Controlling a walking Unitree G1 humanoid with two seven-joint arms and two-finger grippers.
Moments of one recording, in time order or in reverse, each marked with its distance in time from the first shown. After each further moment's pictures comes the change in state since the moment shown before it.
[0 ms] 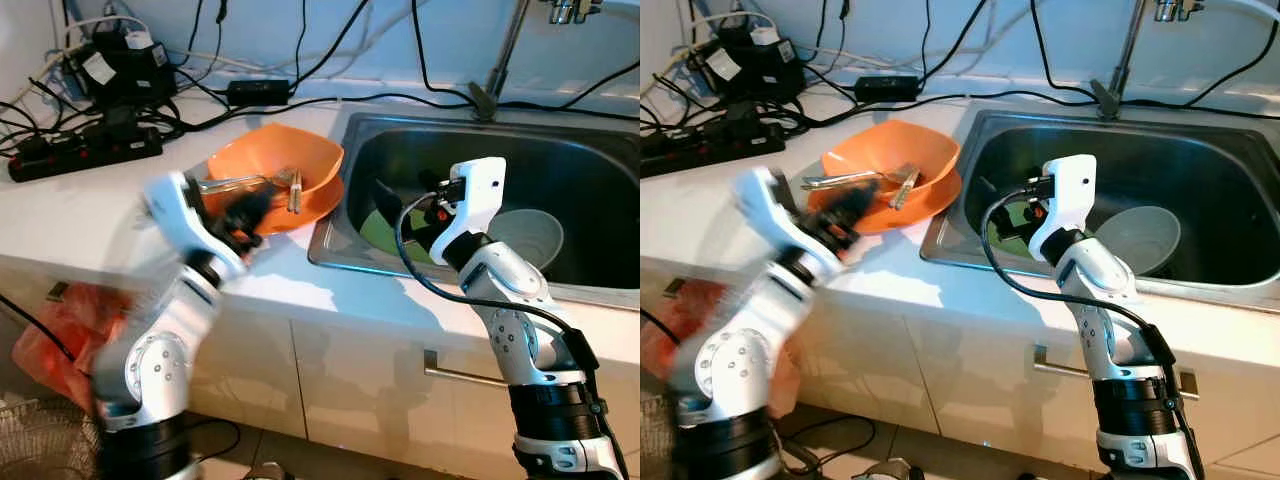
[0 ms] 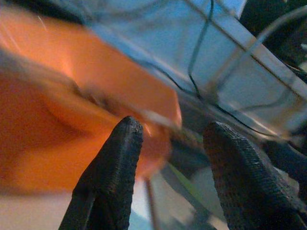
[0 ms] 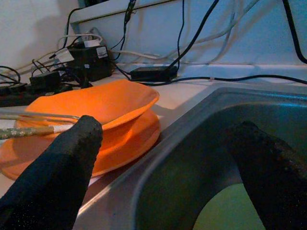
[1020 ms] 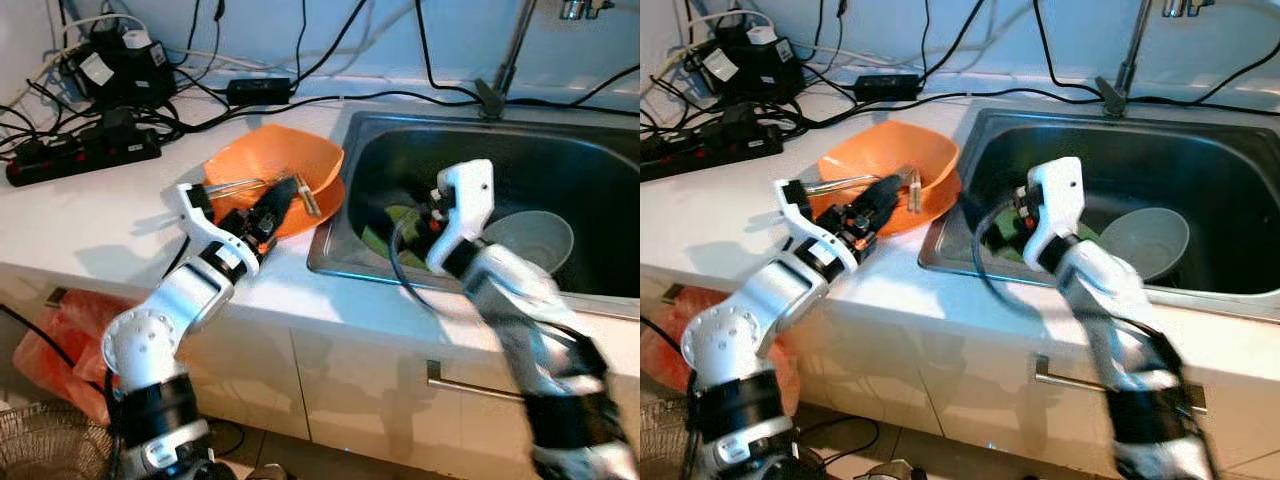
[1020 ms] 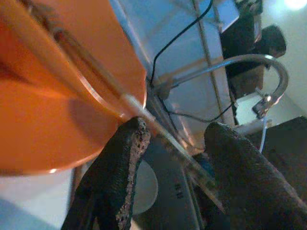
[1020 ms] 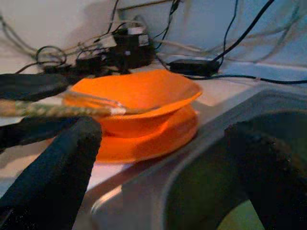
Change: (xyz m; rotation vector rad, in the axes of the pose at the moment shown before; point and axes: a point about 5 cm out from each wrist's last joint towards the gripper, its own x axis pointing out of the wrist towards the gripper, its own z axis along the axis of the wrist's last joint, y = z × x) left arm 0.014 0.006 0.002 -0.548 0.135 -0.107; right arm -0.014 0.011 0.005 -0.068 0.056 0.203
